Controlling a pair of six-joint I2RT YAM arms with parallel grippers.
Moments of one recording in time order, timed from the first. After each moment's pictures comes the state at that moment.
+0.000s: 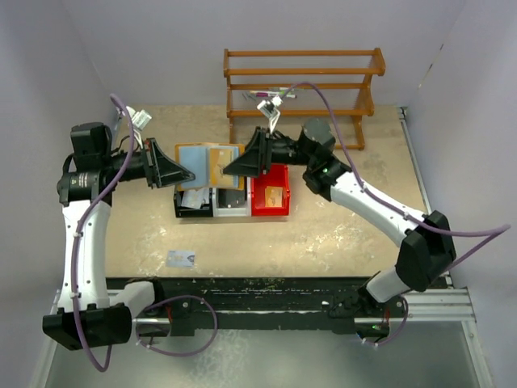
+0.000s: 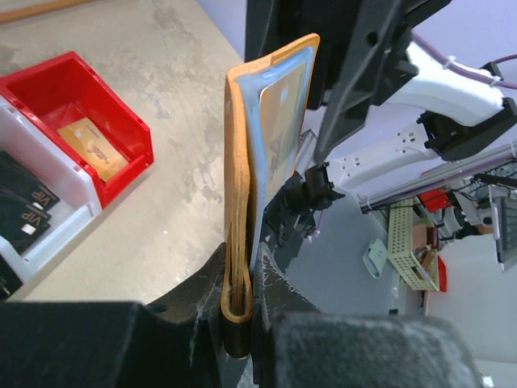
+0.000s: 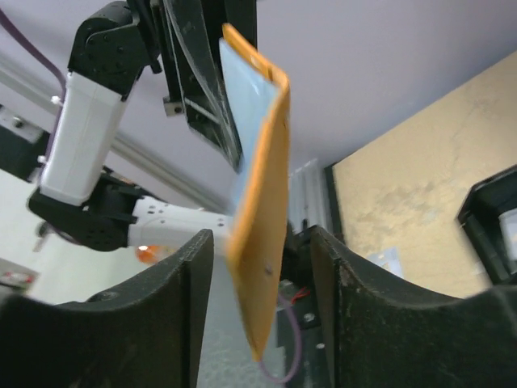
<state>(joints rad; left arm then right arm) 0.14 1.07 1.30 -0.78 1.30 -0.22 0.67 1.51 1.18 0.52 -0.84 0.94</state>
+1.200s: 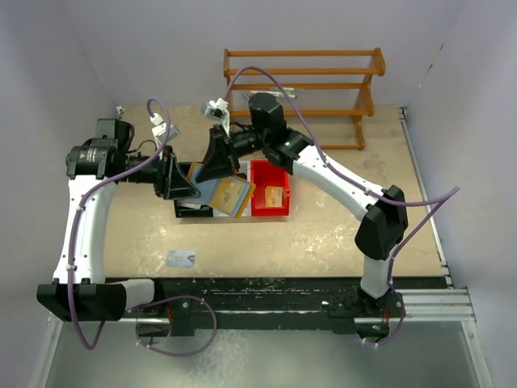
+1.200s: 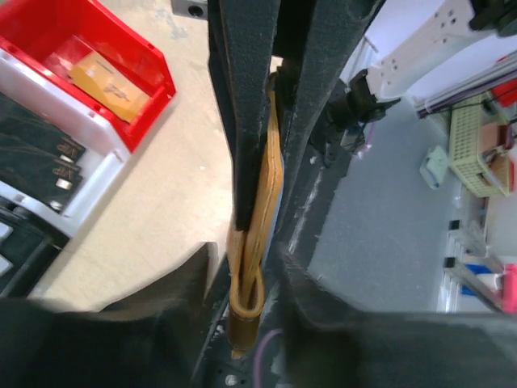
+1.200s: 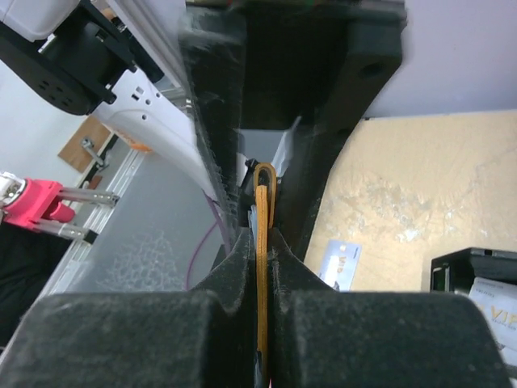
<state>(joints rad) 0.02 1.26 1.50 -1.38 1.15 0.49 0.78 1.88 1.83 -0.09 -1.16 0.28</state>
